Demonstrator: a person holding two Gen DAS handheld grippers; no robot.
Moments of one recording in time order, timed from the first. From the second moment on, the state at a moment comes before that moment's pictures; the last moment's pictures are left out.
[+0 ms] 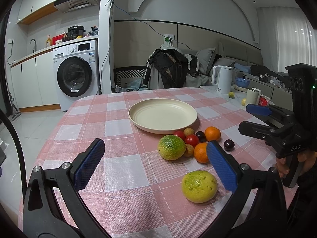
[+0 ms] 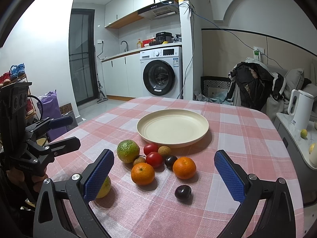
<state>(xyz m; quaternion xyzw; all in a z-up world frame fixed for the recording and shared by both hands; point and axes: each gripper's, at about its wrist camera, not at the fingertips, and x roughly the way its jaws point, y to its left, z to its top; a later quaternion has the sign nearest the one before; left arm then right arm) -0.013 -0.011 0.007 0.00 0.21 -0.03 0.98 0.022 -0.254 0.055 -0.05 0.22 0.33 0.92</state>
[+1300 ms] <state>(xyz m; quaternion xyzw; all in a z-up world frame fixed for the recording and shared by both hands) 0.019 -0.059 -0.041 0.04 0.38 -0.14 0.91 0.067 -0.250 0.001 -0.10 0.44 0.29 0.84</state>
